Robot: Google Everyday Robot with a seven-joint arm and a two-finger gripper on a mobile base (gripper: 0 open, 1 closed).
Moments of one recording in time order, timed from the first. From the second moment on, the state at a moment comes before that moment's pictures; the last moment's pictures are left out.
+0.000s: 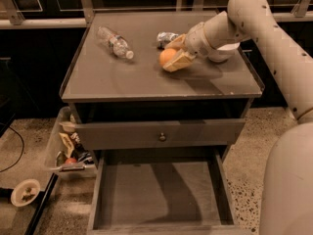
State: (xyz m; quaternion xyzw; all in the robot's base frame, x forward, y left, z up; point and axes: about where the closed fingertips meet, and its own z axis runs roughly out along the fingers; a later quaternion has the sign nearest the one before) arm 0.729 -0.076 0.860 -0.64 0.64 0.16 0.40
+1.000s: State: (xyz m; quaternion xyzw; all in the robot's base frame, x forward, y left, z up) arm 0.729 -0.076 0.860 -0.64 0.64 0.16 0.40
